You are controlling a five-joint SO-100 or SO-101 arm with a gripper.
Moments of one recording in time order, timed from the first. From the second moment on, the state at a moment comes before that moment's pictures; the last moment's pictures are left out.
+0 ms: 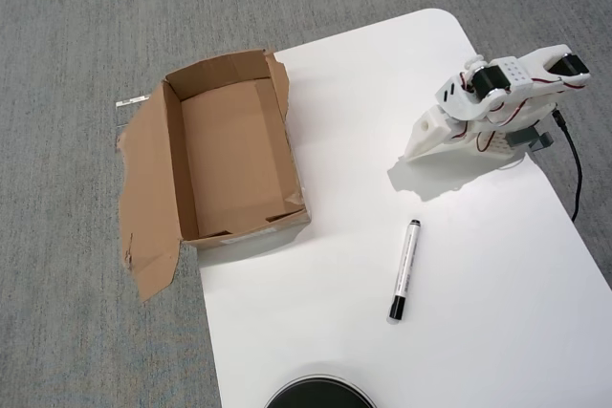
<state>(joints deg) -2.7 193.0 180.9 76.8 179.6</state>
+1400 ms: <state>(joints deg) -2.5 193.0 180.9 76.8 179.6</state>
